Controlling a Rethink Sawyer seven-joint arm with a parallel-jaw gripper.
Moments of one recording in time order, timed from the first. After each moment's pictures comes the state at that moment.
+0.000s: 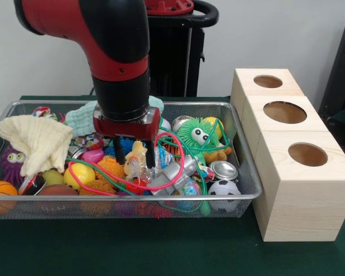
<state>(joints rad) -0.33 -0.44 -0.08 1.47 0.22 0.64 1.45</state>
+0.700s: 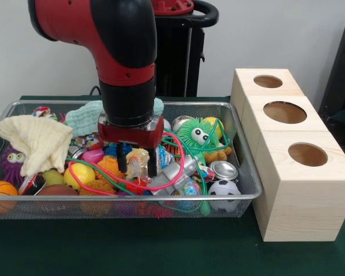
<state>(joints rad) -0.32 -0.43 -0.08 1.53 0.27 0.49 1.45</state>
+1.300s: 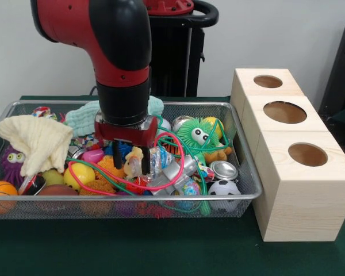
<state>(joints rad) -0.34 -0.44 -0.08 1.60 0.27 0.42 1.45</state>
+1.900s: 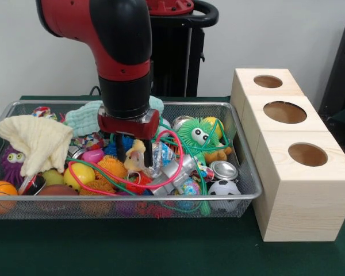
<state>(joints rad) -0.35 -0.46 -0.08 1.67 0.30 0.39 1.45</state>
